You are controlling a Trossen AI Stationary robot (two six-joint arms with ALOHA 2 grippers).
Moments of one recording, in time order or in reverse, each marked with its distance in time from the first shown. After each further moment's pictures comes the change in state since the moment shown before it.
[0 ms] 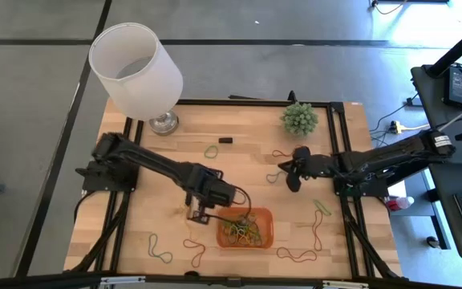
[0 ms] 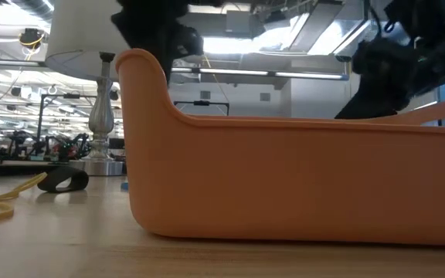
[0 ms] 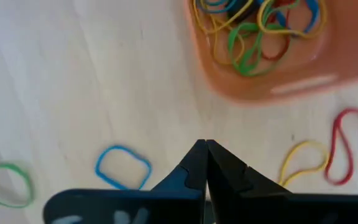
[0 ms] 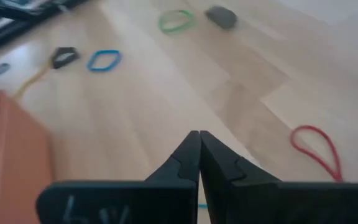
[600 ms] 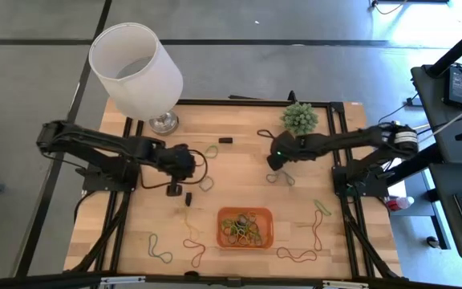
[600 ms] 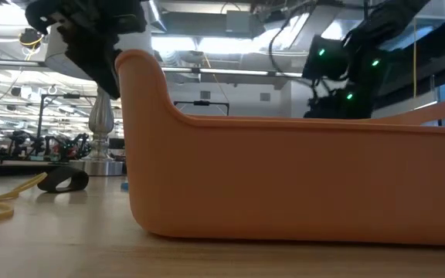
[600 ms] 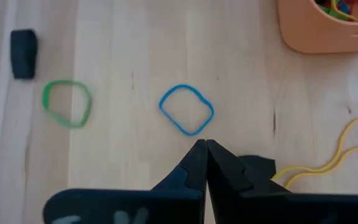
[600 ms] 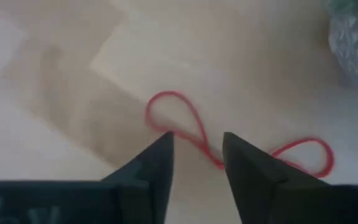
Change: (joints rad) left arm 0.199 -0.662 -0.707 0.363 0.002 -0.018; right arm -0.307 0.545 0.417 -0.554 -0.004 0.172
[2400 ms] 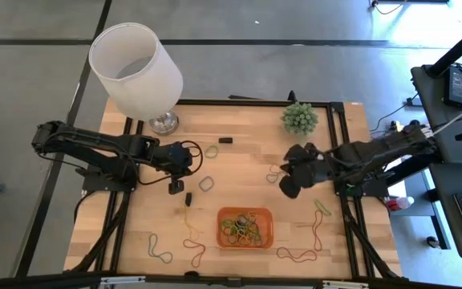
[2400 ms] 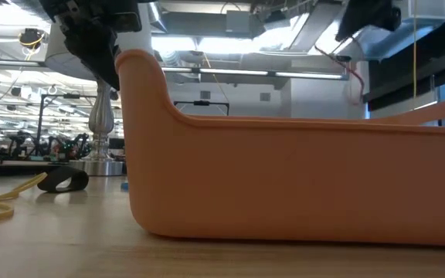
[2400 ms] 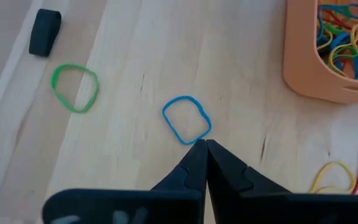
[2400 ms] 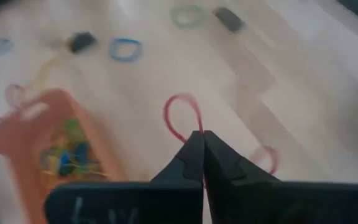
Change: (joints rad) left arm 0.013 -0.080 -0.034 0.038 -0.019 -0.220; right arm 0.524 -0.226 0.460 -0.443 0.114 0.088
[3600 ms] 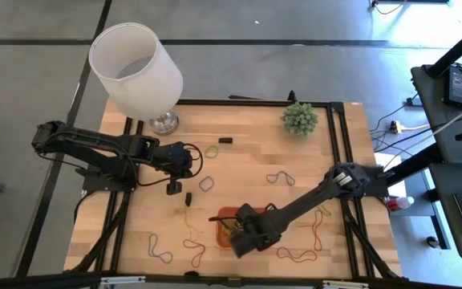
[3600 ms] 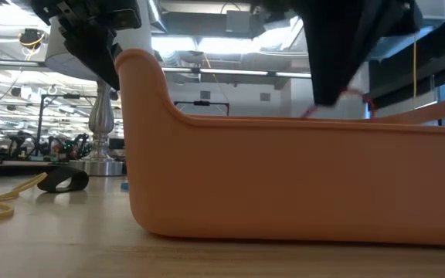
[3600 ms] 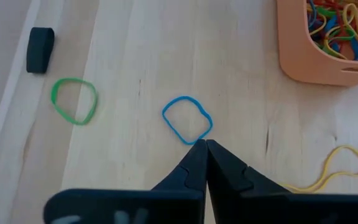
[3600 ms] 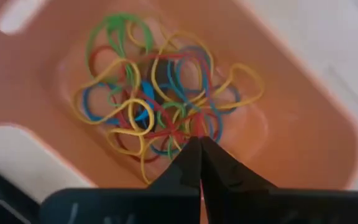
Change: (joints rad) left arm 0.000 0.000 0.000 -0.001 0.011 0.113; right arm 0.190 0.963 0.762 -0.272 -0.274 0.508
